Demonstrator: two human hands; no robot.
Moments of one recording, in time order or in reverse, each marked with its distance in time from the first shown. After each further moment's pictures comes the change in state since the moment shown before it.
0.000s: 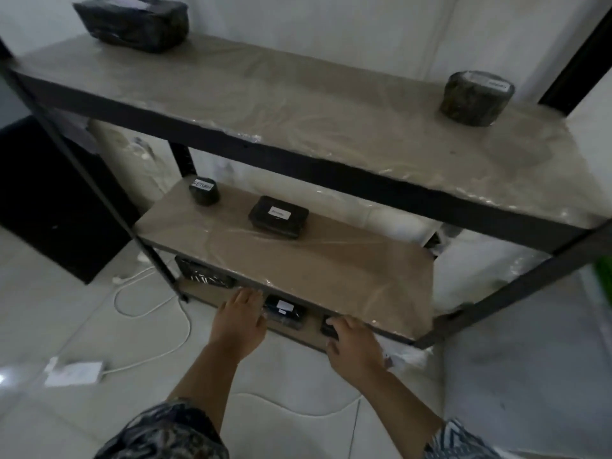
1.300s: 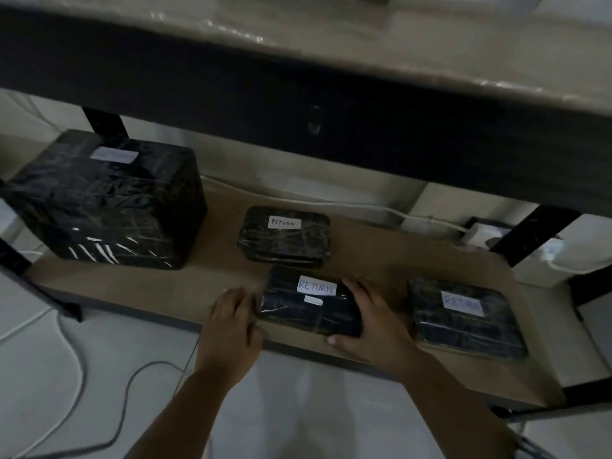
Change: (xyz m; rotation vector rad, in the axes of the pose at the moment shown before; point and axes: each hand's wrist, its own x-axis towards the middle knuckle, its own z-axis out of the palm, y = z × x) left_hand 0.288 -0.227 0.499 -0.221 0.239 0.232; right_hand 0.322 0.142 0.439 0.153 0.142 0.064
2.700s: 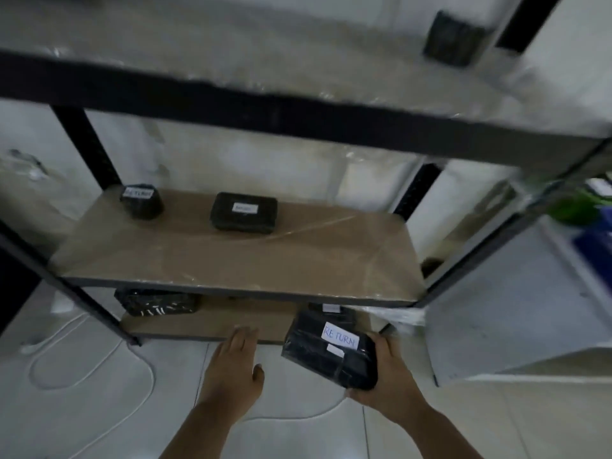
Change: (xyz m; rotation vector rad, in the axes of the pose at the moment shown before) left_hand -0.128 0.290 -0.430 0.062 -0.366 0.052; right_hand -0.330 -0.199 -0.380 0.242 0.088 0.321
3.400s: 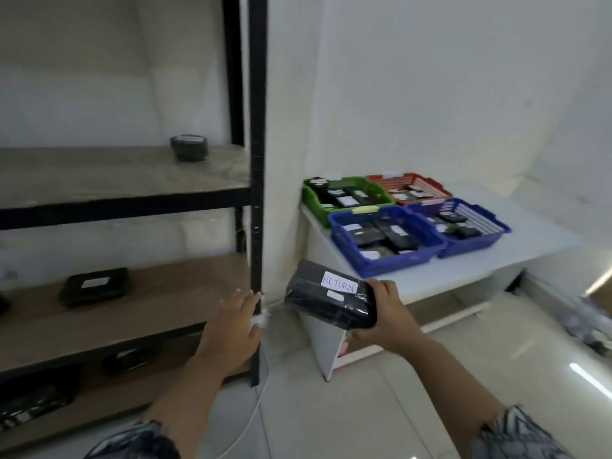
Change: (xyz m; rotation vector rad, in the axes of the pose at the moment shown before) left_hand -0.116 0.355 -0.047 0.041 0.194 0.596; right_hand -0.268 0.122 -0.314 -0.061 0.436 0.085
